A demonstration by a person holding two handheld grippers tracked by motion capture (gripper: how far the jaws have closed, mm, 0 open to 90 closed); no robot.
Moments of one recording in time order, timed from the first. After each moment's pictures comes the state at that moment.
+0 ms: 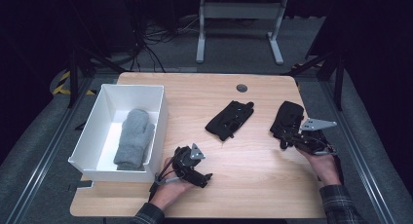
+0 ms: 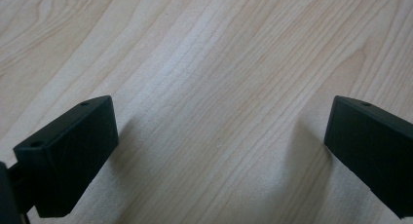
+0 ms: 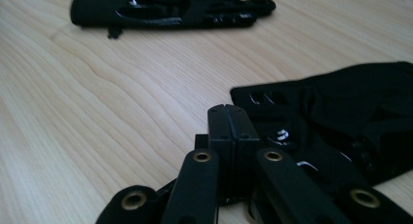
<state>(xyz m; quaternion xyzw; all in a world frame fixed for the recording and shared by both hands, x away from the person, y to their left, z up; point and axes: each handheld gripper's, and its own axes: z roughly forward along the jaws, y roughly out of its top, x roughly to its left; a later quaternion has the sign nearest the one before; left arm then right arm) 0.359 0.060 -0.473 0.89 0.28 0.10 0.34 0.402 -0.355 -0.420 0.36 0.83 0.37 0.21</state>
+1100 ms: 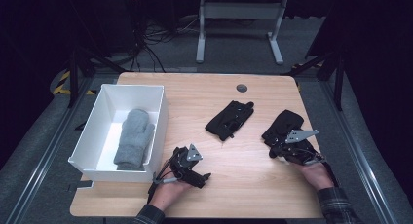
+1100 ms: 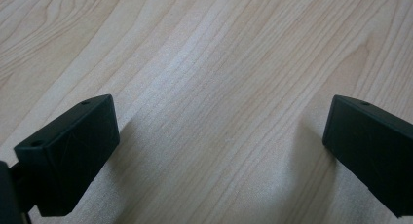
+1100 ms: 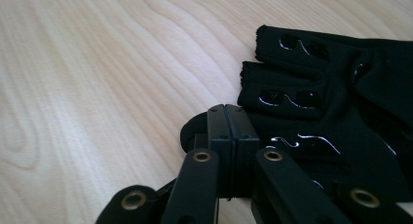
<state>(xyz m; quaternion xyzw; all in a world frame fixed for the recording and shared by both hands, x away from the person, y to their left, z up) 0.359 0.068 -0.478 0.89 0.28 0.10 0.35 0.389 -0.327 -0.449 0.31 0.88 0.32 0.14</state>
